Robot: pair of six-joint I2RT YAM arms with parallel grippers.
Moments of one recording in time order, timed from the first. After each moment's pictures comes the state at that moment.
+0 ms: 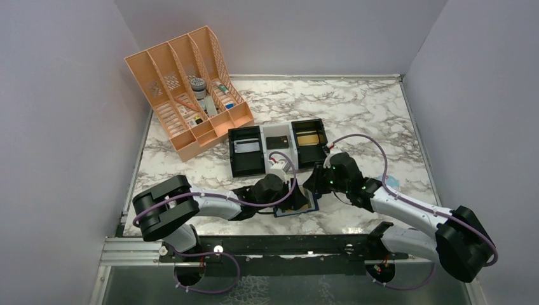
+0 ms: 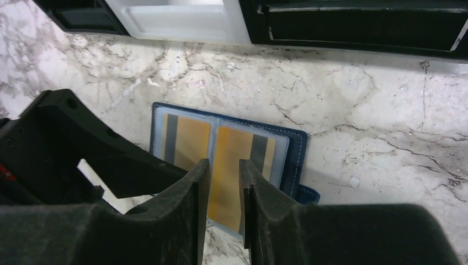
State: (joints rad) left arm -1.11 1.54 0.53 0.50 -0.04 -0.89; right arm 0.67 1.07 0.44 -0.02 -0.11 0.60
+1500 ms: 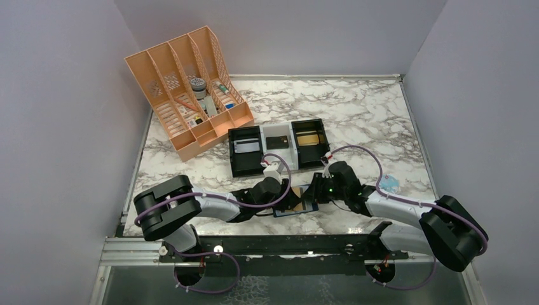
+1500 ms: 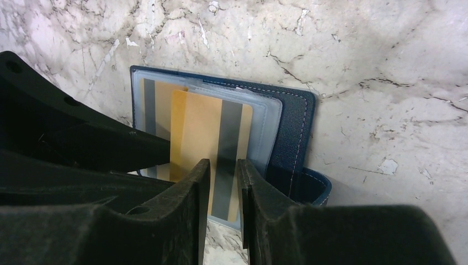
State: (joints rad) left arm -1.11 1.54 0.49 0.50 -0.12 -0.98; right arm 0.67 1.20 0.31 0.16 -0.23 0.69
